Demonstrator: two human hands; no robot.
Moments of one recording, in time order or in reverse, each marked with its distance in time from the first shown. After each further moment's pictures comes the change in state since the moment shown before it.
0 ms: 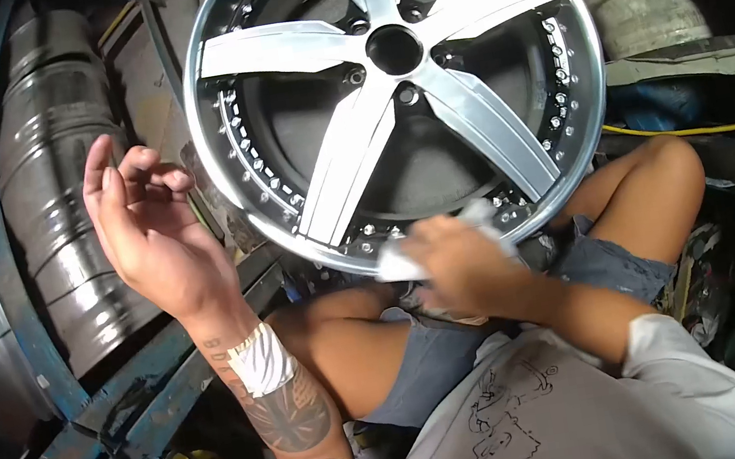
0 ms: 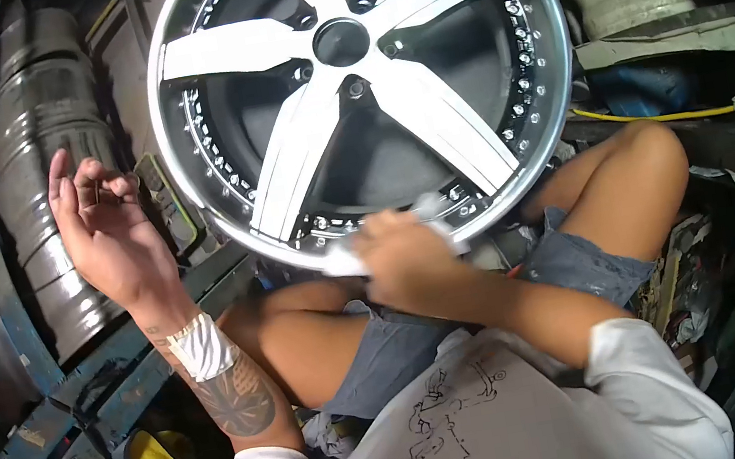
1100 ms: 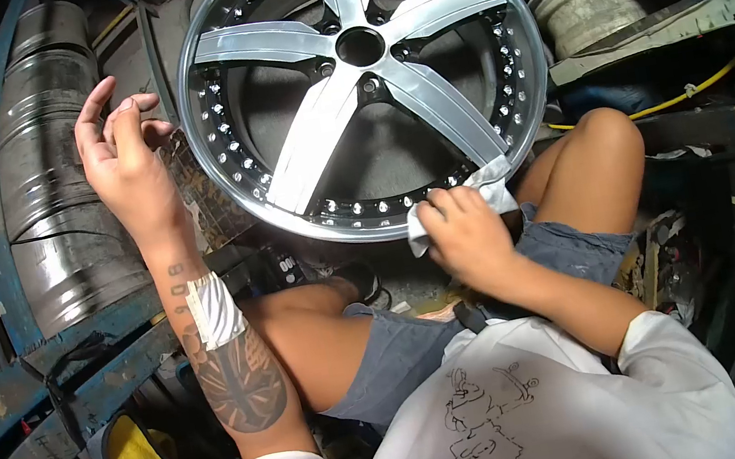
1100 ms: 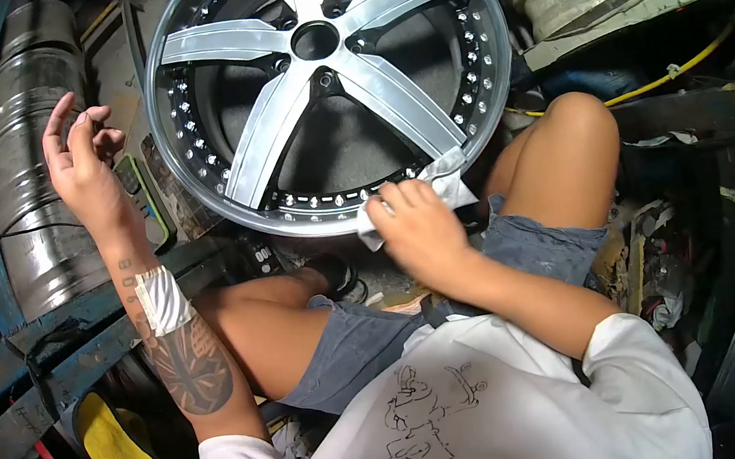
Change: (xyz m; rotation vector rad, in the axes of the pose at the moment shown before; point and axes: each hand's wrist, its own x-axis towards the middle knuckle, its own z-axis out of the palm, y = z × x) left_hand -0.004 0.007 -0.013 0.317 0.004 0.134; right_hand -0.058 0.014 0.011 -0.454 0.384 0.026
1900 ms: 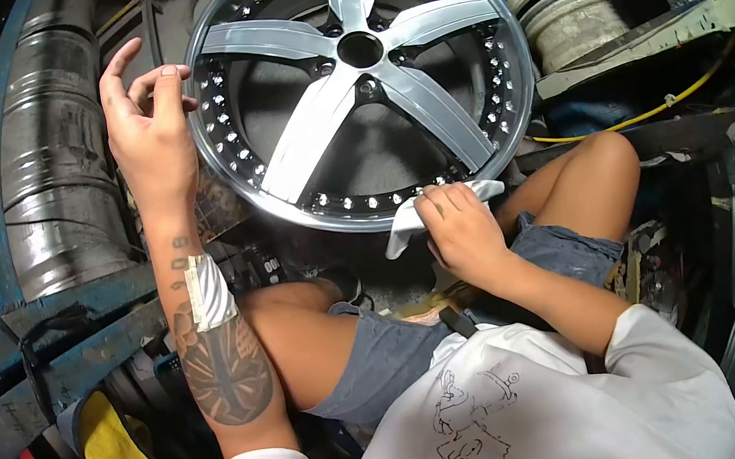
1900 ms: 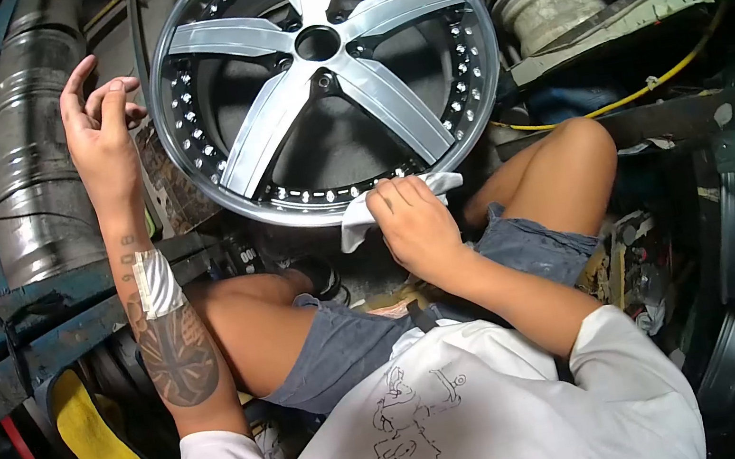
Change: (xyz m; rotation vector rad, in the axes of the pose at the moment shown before) left_hand -0.010 0.002 -0.003 0.105 -0.131 0.072; right_hand -0.003 -0.010 -0.007 -0.081 0.039 -0.060
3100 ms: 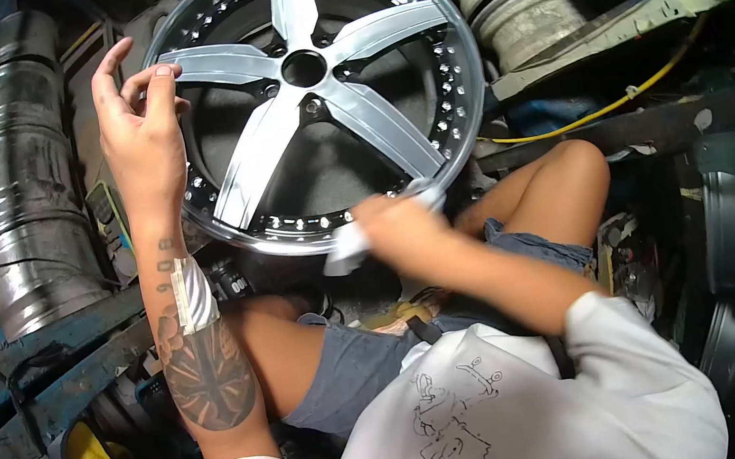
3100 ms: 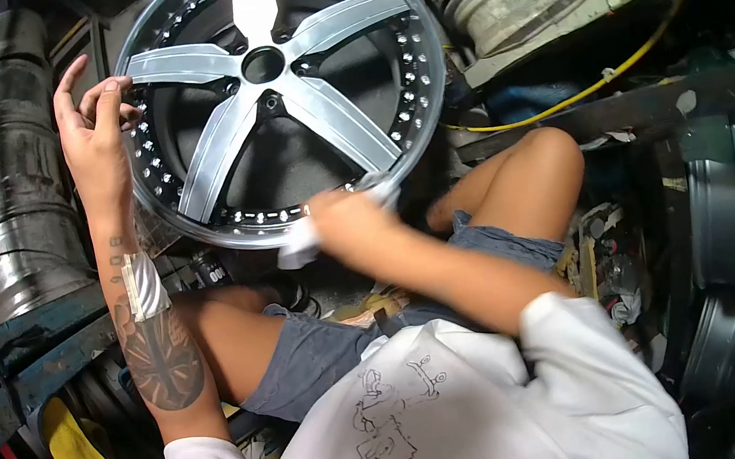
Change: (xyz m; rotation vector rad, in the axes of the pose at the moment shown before) left_hand 0.006 0.002 0.053 -0.075 -0.030 0.015; right_hand 0.018 0.031 0.018 0.056 -0.178 0.003
